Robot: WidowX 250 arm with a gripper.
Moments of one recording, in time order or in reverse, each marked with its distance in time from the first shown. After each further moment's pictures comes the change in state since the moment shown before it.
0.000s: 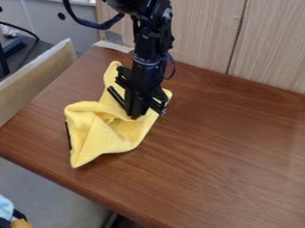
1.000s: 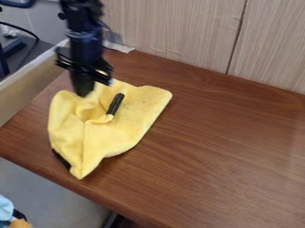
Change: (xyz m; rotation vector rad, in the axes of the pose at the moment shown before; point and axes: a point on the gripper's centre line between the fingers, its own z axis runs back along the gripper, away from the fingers) arm -0.053 0.084 0.023 -0.033 -0.066 0.294
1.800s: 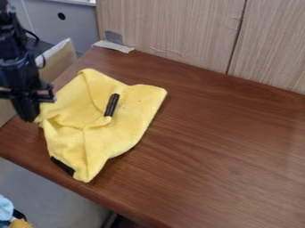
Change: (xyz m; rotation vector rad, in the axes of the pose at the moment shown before) arm -0.057 0.074 -0.055 -0.074 0.069 0.315
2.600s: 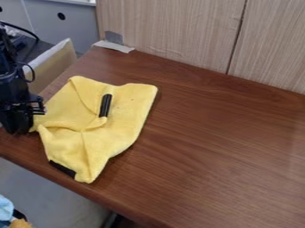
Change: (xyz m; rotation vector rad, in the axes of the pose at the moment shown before) arm -0.010 0.014 -0.017 0.000 0.047 0.058
